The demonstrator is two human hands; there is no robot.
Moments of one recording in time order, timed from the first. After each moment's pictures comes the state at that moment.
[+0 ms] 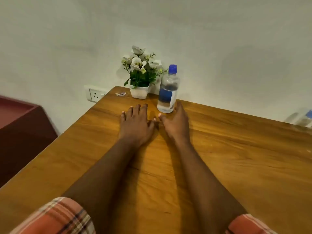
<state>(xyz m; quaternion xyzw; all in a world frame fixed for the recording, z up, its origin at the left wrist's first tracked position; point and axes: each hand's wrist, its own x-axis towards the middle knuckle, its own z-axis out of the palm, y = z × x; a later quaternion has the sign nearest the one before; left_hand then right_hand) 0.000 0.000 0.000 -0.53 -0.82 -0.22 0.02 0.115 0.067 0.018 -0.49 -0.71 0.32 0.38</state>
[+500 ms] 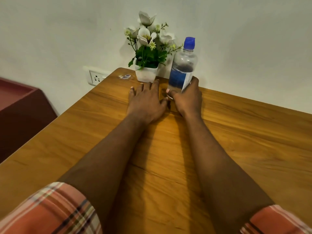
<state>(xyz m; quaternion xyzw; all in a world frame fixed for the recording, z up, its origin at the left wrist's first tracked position) -0.023 0.051 -0.005 -0.54 -0.81 -0.23 0.06 0.086 0.125 0.013 -0.49 -0.71 0.29 0.41</state>
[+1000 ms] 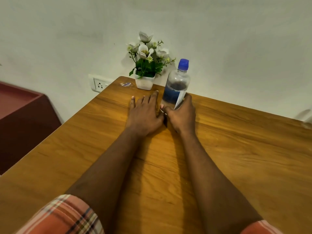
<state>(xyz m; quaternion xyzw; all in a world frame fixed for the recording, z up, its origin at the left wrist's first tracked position) 0.004 0.007 0.002 -0.57 -0.77 -0.26 0.07 0.116 0.070 0.018 -0.47 -0.71 0.31 0.42</state>
